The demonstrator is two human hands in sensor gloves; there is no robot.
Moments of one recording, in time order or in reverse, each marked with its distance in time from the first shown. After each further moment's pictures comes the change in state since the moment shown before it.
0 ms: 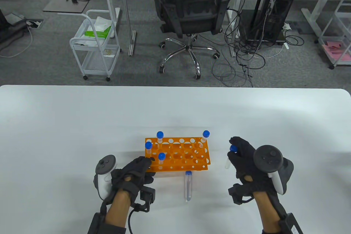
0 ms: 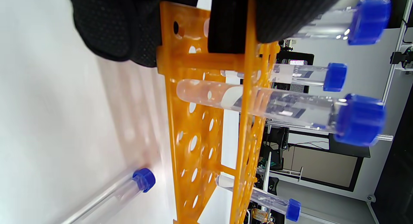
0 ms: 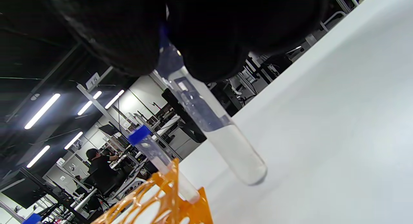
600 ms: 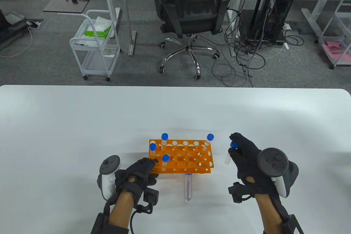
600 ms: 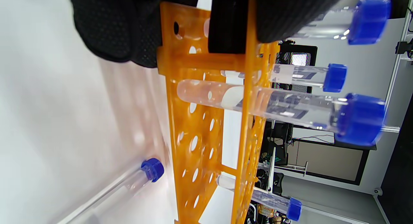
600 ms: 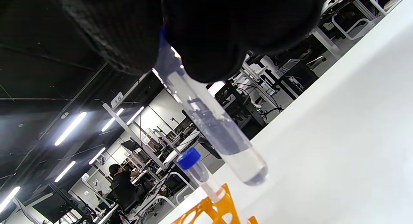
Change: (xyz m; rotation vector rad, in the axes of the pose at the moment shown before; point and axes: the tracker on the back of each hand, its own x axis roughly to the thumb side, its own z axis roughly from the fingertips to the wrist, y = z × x) left_hand -0.003 -0.008 -0.002 -0.013 0.007 -0.031; right_hand 0.012 -0.013 0.007 -0.073 -0.081 -0.060
